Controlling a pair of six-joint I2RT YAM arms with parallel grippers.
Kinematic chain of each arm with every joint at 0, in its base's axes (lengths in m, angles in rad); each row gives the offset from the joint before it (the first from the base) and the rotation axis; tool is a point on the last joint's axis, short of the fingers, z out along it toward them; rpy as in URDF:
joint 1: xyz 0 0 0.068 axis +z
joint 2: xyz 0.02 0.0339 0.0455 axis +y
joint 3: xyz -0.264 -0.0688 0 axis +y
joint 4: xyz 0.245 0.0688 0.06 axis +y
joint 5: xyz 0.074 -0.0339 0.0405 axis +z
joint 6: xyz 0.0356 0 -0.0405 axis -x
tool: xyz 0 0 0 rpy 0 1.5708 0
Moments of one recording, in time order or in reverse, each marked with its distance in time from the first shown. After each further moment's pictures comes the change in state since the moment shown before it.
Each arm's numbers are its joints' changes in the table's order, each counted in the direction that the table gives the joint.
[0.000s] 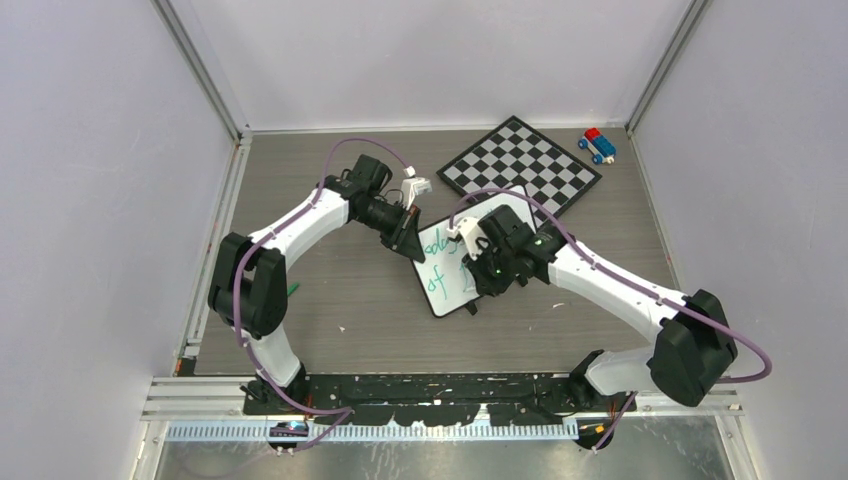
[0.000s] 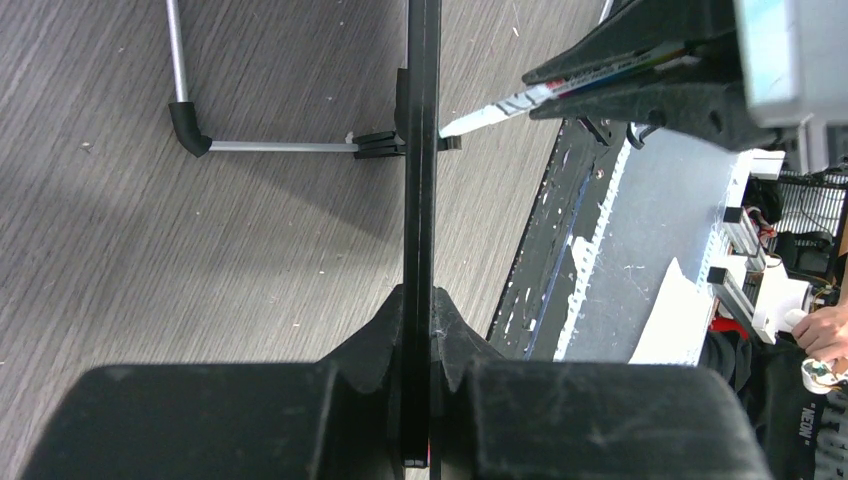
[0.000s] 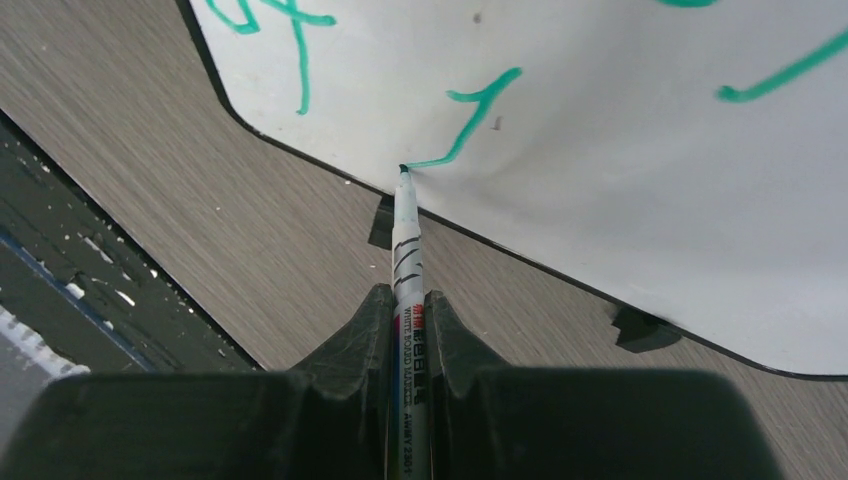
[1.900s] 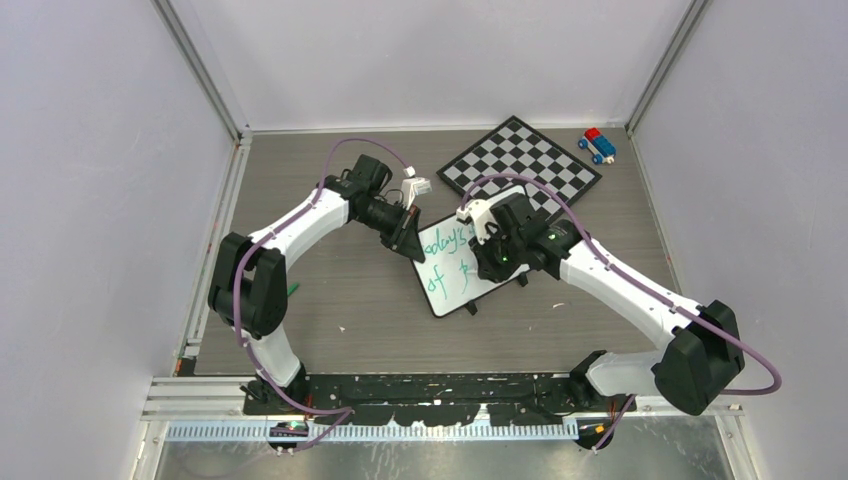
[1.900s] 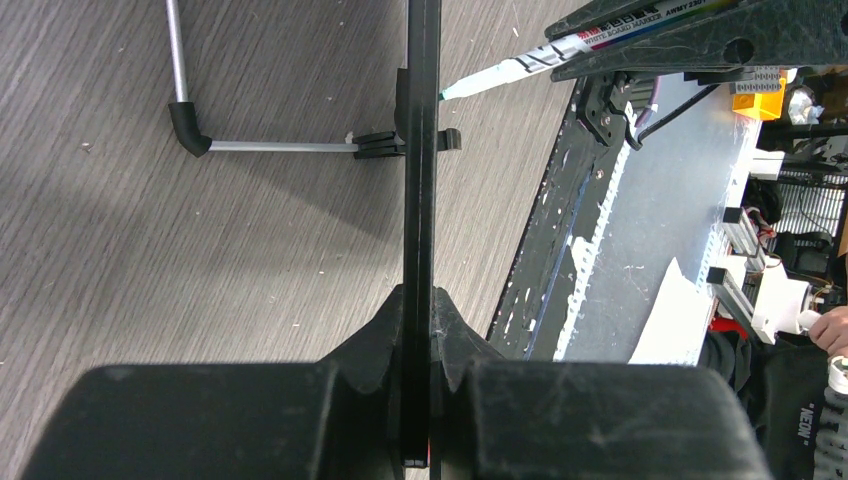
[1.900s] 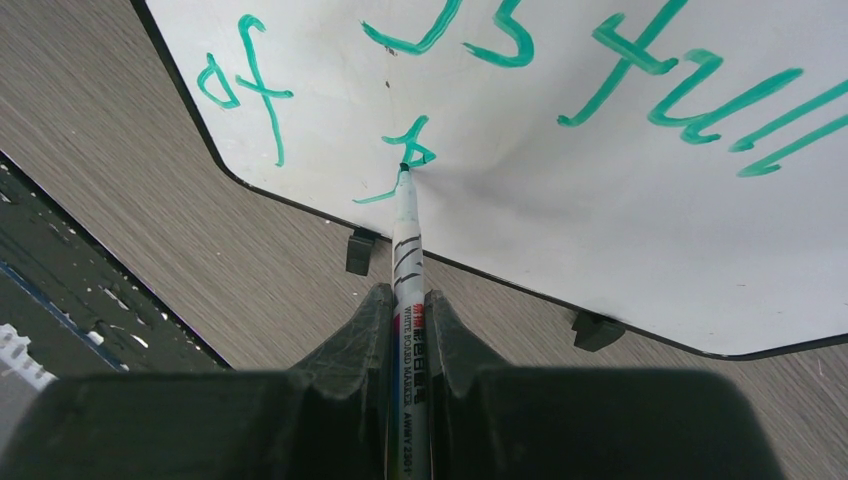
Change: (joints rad) left arm 0.000 0.000 0.000 0.000 -0.001 0.000; right arm -0.052 -0.033 -0.035 -0.023 0.006 -0.034
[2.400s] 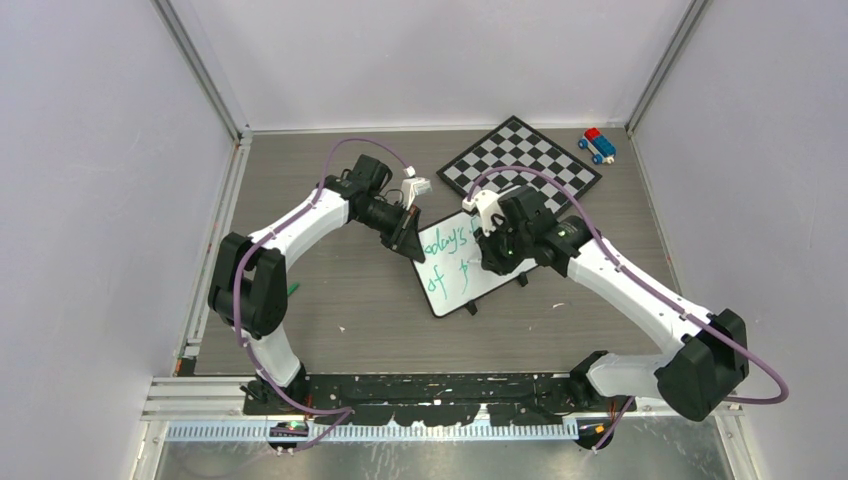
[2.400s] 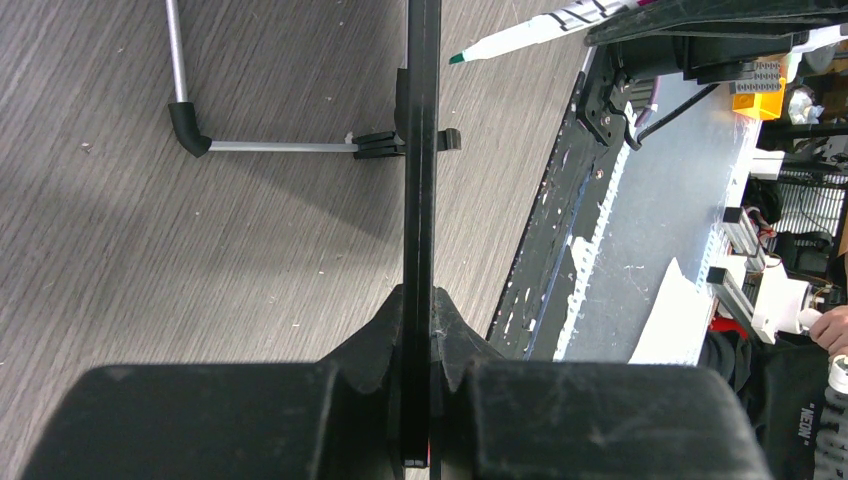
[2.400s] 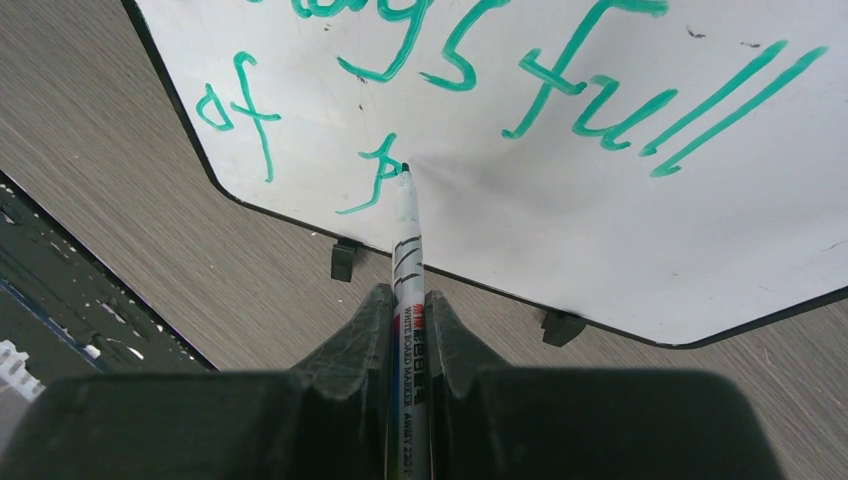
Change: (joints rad) left arm 0.000 0.000 0.000 0.000 0.000 0.000; right arm -0.021 -0.035 -0.042 0.023 -0.012 0.014
